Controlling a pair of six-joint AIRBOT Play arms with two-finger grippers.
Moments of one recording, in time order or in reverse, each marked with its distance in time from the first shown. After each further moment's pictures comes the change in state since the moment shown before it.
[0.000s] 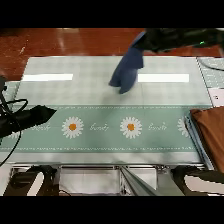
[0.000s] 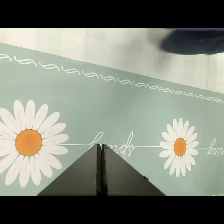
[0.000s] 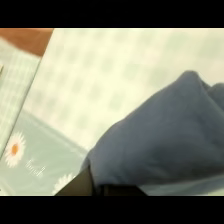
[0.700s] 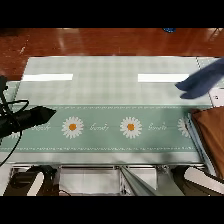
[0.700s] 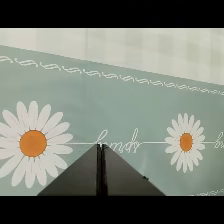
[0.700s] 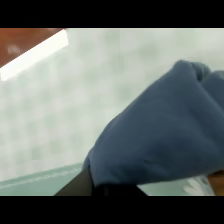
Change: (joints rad) left arm 0.000 0.000 0.000 0.000 -0.004 0.050; right arm -0.758 0.178 0.088 -0.146 0.500 0.150
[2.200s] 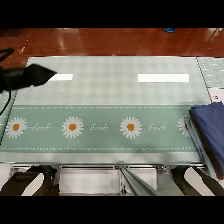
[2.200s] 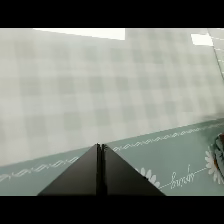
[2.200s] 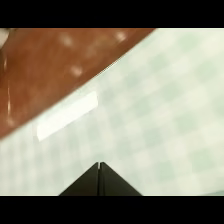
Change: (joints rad) left arm -0.102 -0.412 0.484 -0.151 0.101 0.198; right arm 0.177 0.253 -0.536 0.081 -0.537 -0.074
